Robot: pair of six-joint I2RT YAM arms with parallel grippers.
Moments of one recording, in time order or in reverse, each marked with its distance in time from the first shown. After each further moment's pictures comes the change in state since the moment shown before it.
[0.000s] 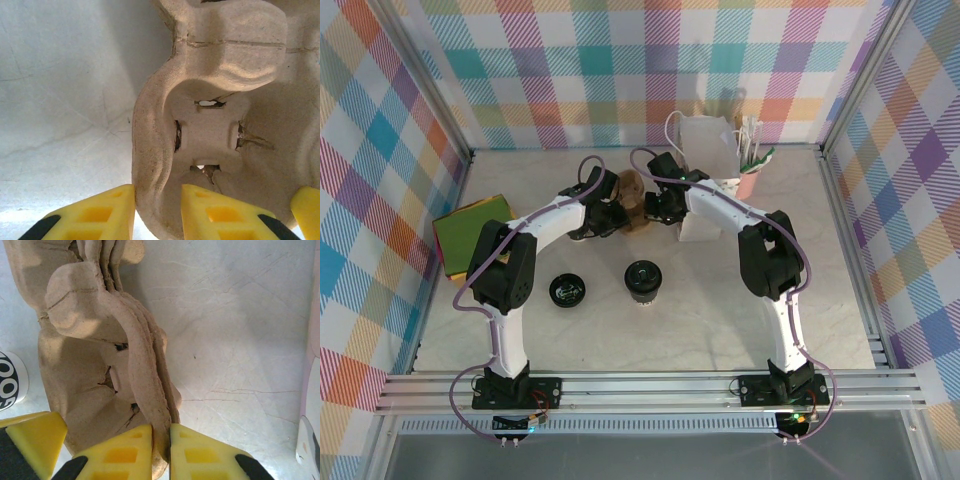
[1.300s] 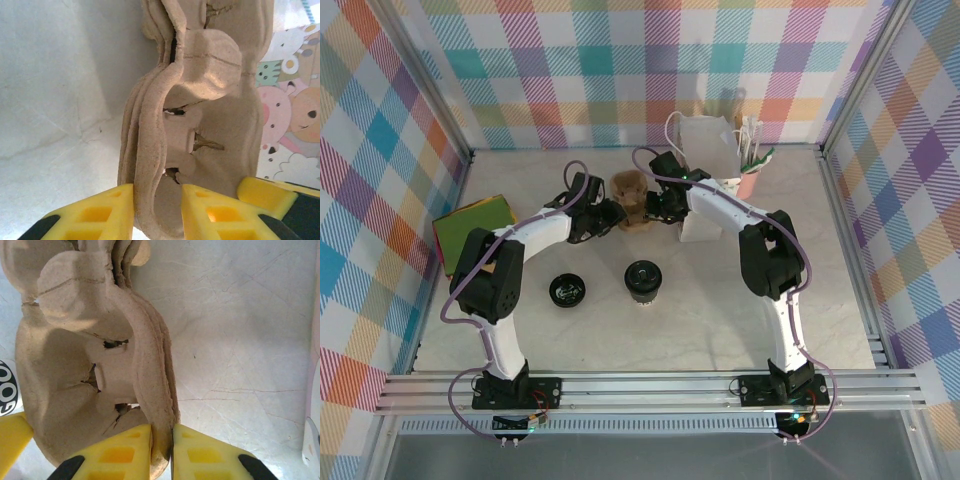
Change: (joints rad) left arm 0.044 -0.111 -0.199 0.299 0.125 -0.096; right arm -0.010 0.000 0.000 0.000 -0.023 0.011
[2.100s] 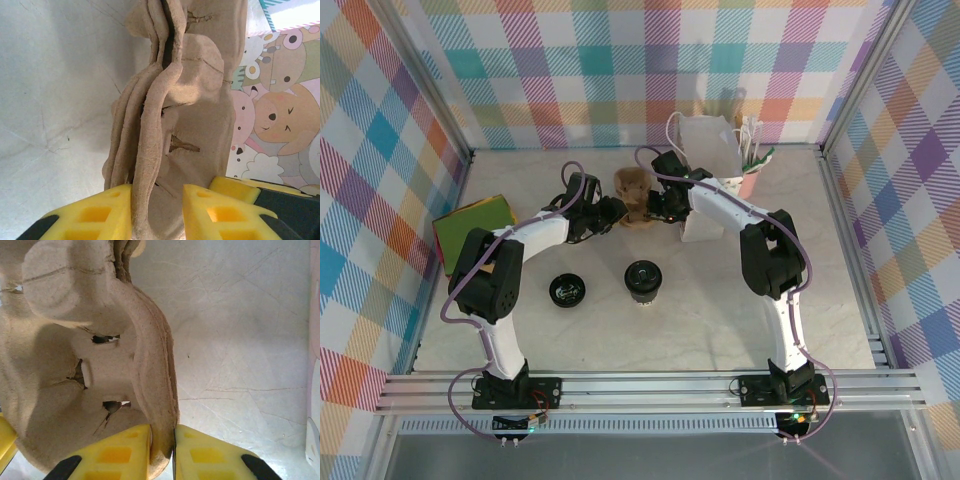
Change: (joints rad) left arm 0.013 -0.004 -0.046 0.133 0.079 -0.042; right arm -0.009 0.000 0.000 -0.007 -0.010 0.008
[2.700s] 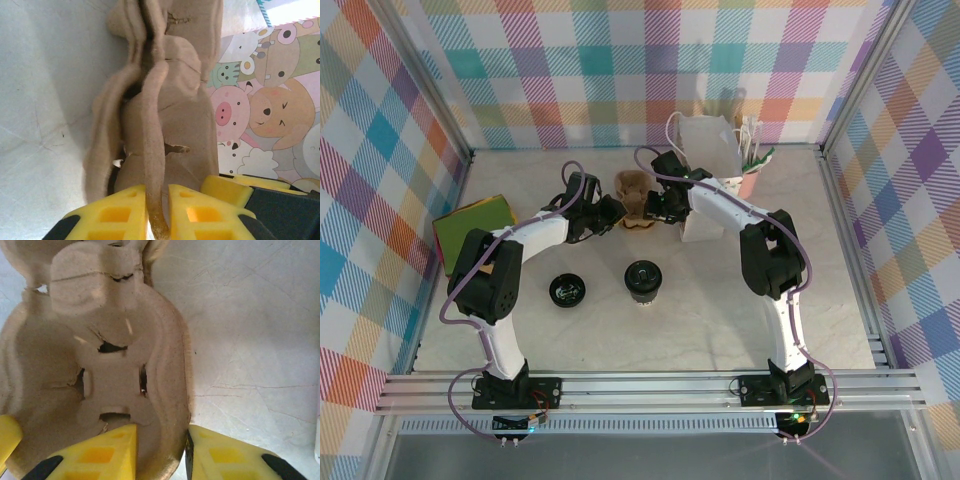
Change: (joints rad) left arm 0.000 -0.007 0.000 -0.005 0.010 0.008; right arm 0.001 0.000 0.000 -0.001 -0.020 0.000
